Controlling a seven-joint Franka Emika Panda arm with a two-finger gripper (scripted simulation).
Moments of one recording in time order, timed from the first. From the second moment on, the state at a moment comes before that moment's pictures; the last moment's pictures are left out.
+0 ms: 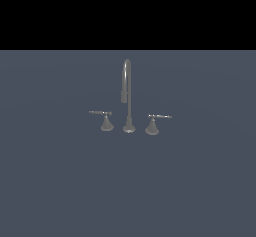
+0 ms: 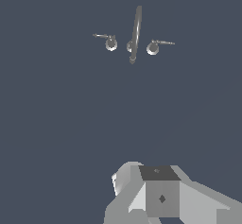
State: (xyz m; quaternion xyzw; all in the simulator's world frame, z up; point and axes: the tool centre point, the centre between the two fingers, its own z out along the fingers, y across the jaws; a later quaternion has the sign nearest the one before) arm -0.257 0.020 0.460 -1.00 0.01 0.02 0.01
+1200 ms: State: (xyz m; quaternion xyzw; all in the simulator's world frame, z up) arm -0.199 0.103 0.351 -0.97 0.24 0.02 0.01
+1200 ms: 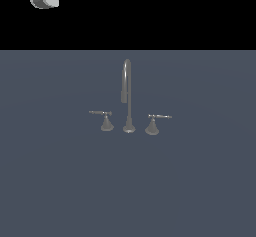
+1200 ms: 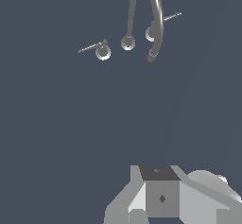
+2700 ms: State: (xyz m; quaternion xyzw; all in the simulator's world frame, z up) arm -0.080 0.155 0.213 -0.86 0.51 0.01 0.01
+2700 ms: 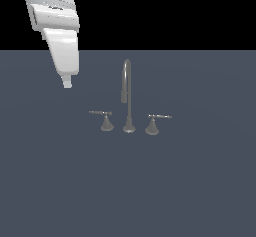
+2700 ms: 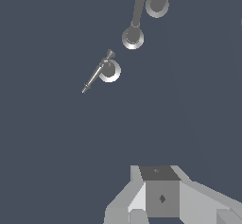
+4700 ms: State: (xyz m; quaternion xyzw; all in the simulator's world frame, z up) arm 0.062 0.114 0.065 -0.66 0.75 0.00 0.00
